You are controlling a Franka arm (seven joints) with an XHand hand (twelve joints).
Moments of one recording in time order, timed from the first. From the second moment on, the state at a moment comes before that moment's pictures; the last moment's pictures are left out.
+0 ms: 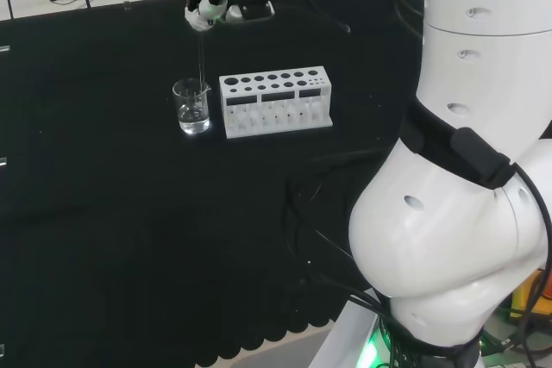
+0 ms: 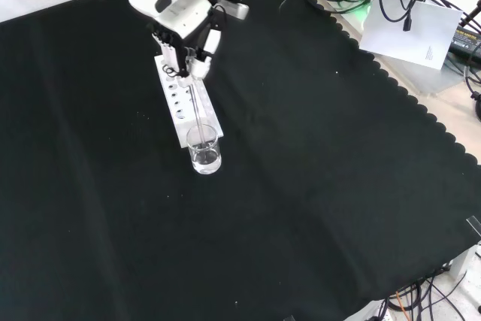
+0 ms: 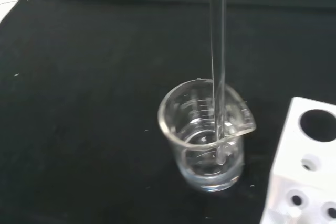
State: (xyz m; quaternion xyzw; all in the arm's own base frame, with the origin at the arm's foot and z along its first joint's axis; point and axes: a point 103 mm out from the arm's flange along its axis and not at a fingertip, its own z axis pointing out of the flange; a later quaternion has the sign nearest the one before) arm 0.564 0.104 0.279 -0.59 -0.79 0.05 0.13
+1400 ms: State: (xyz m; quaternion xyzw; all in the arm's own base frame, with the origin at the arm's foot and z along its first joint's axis) arm 0.585 0.079 0.281 -0.59 -0.79 0.05 0.12
